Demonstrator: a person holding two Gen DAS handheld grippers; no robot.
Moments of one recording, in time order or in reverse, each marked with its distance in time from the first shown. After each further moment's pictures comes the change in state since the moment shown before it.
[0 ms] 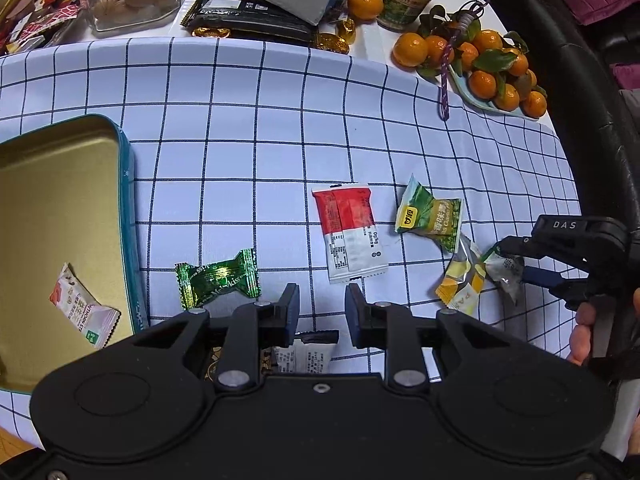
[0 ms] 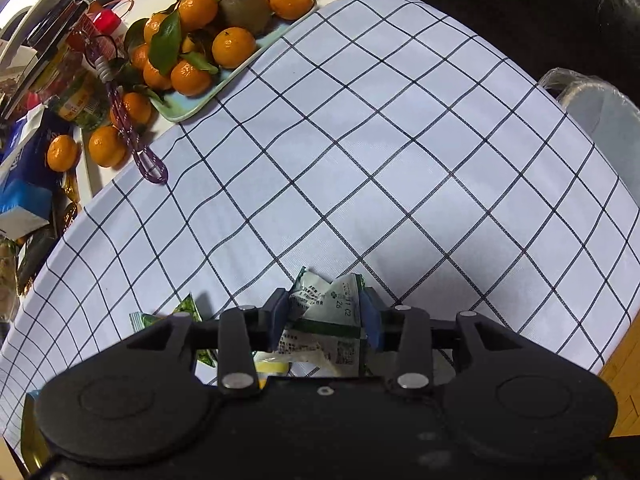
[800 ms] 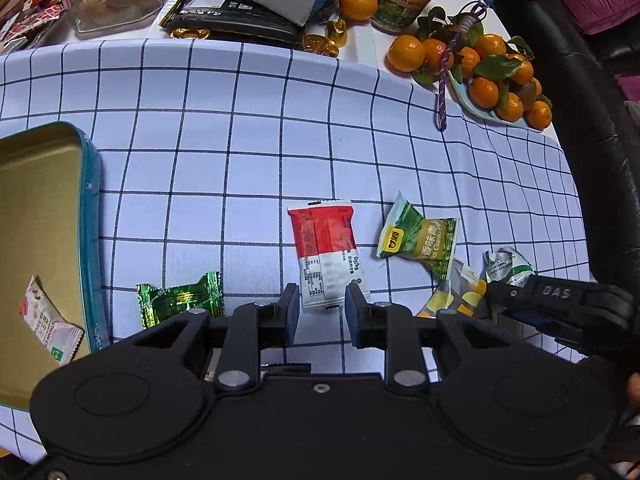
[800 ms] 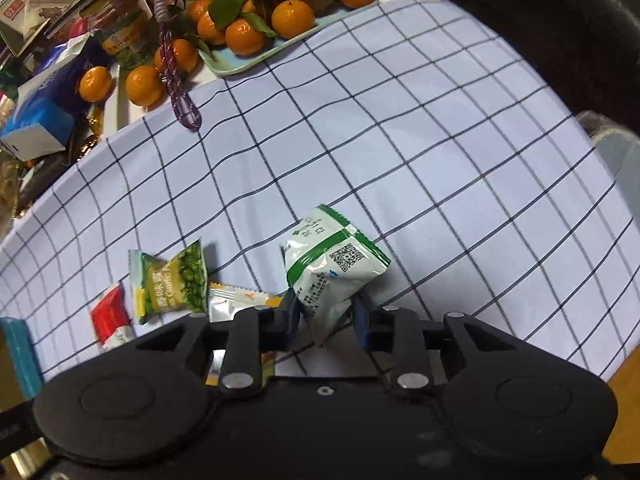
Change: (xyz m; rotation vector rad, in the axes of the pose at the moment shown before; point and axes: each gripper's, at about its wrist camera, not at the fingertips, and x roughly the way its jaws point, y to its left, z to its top) left arm 0.022 -0.018 0.010 -0.025 -0.024 0.001; right arm -0.001 0.012 -0.019 -0.179 0.014 0.038
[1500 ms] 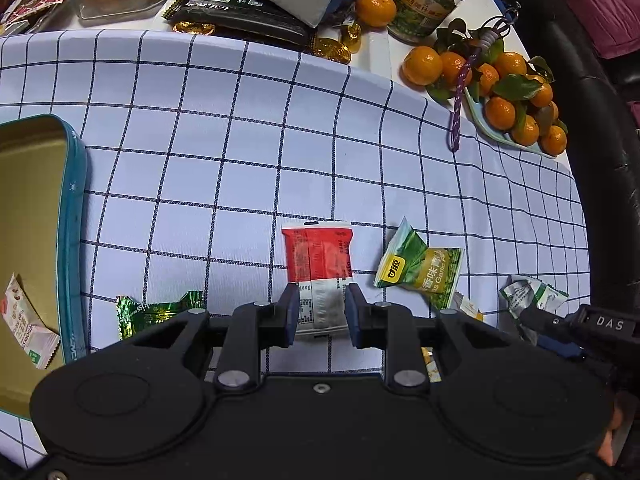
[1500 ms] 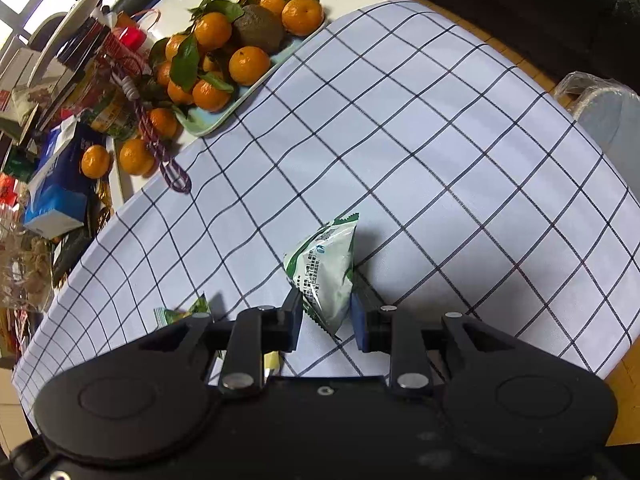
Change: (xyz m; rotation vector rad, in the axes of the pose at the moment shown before) left arm 0.016 -0.001 0.013 -0.077 -0.009 0.001; right arm -0.018 -0.034 0.021 0.133 -0.020 0.080
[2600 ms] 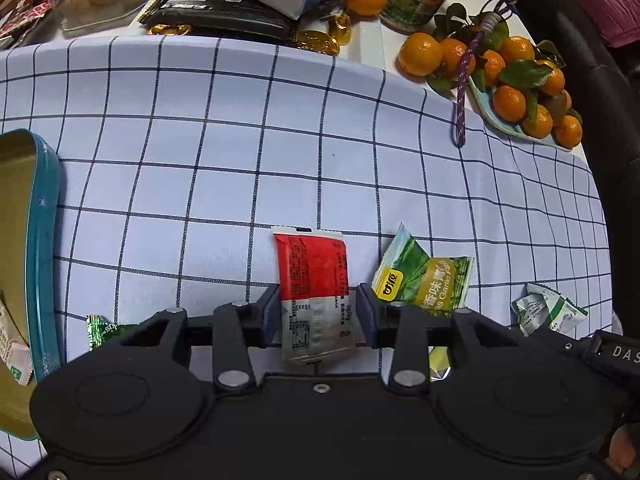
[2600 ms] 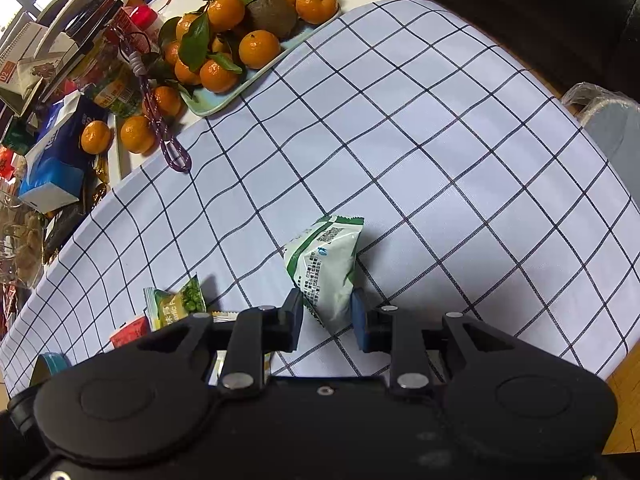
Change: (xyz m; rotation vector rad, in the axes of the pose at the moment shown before) left arm 0.023 -0.017 0.005 0.035 -0.015 0.056; right arm 0.004 0.002 -0.003 -0.052 0.008 -0.015
